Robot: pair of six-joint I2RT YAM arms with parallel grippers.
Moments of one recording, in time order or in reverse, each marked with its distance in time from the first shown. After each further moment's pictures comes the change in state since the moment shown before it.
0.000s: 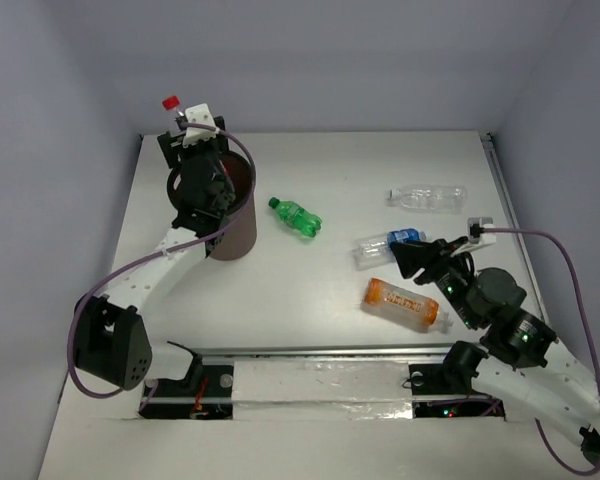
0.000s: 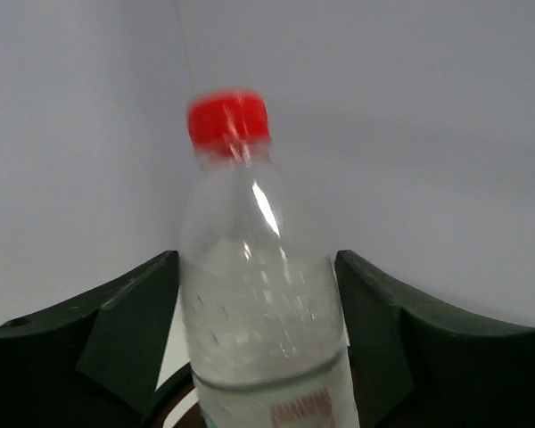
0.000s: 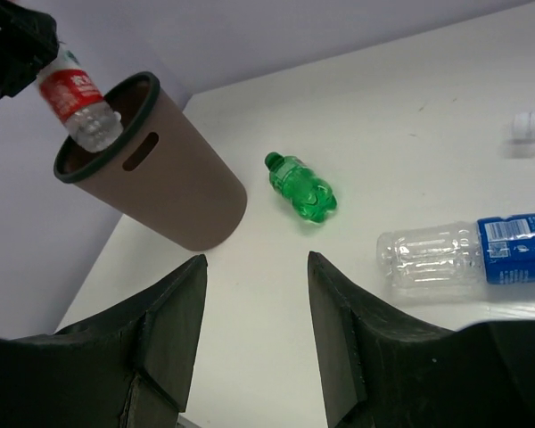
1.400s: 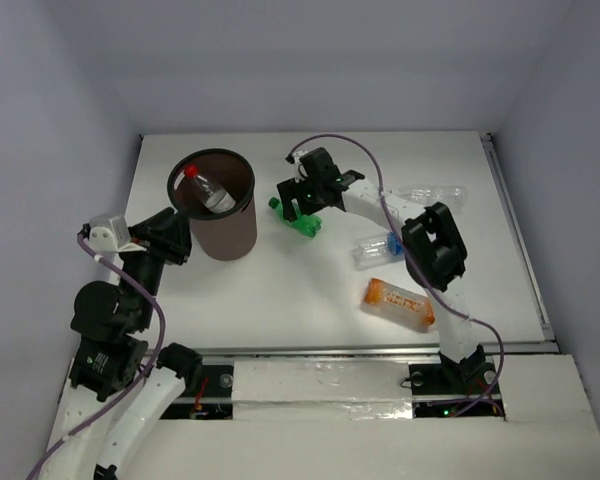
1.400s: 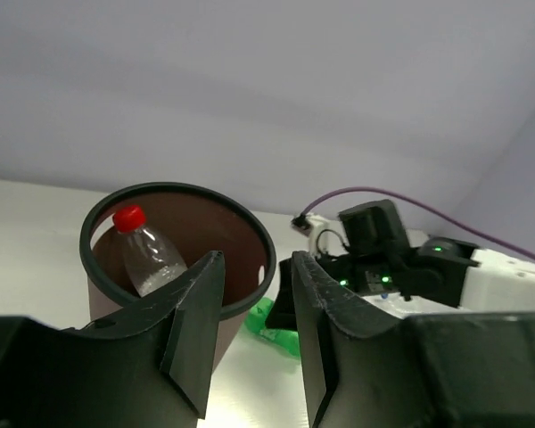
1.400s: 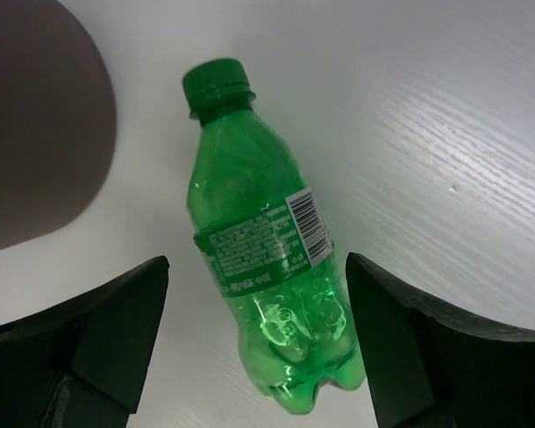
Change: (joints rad) left arm -0.015 -0.949 -0.178 -0.892 0.573 -0.541; right arm -0.229 1.766 1.143 -0.163 -0.565 -0.379
